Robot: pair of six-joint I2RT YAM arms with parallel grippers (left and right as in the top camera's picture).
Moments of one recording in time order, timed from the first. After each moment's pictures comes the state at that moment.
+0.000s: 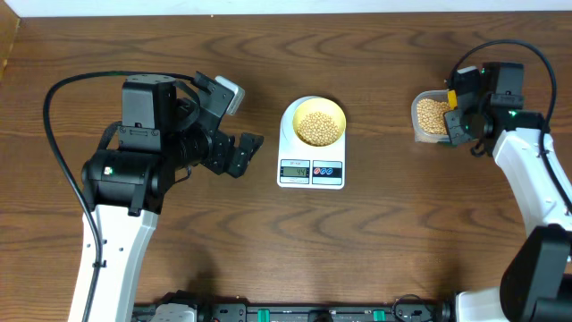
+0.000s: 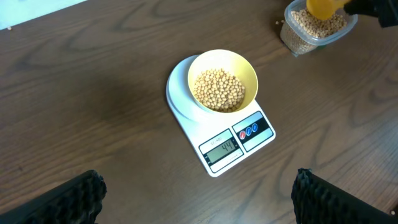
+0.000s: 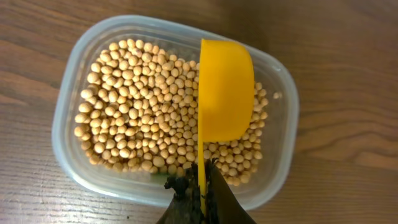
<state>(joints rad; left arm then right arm) -0.13 1.21 1.32 -0.95 0.44 0.28 -0.08 1.63 1.15 -0.55 0.05 -0.36</state>
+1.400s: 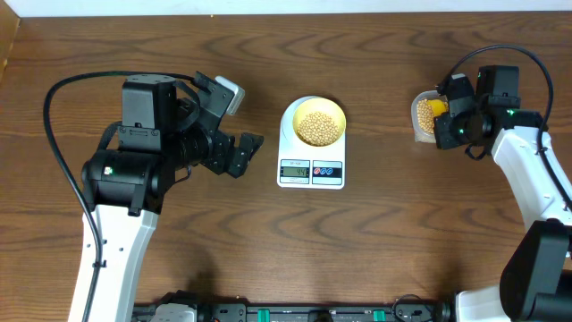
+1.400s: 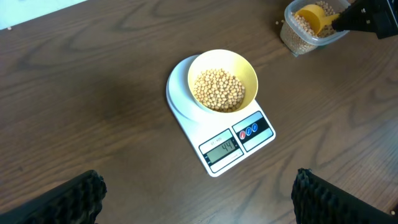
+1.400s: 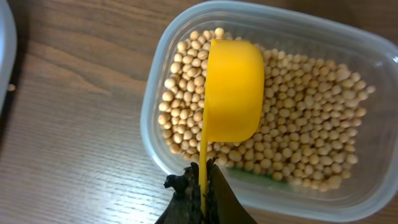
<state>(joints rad) -0.13 1.21 1.32 -0.95 0.44 0.28 -0.08 1.64 1.15 -0.62 -0.18 -0.29</state>
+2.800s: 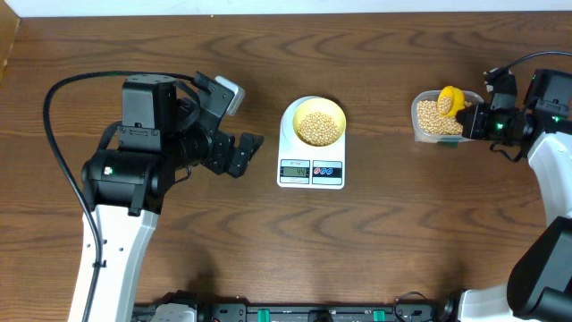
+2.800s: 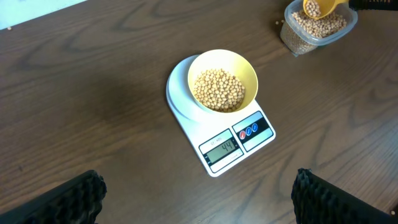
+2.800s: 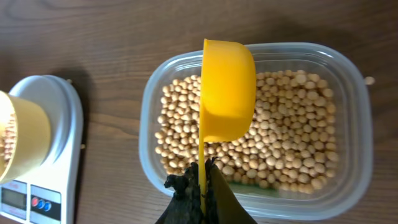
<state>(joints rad) -0.13 1.21 1.32 -0.95 0.44 0.28 -0.30 1.64 1.15 -0.54 -0.51 -0.11</state>
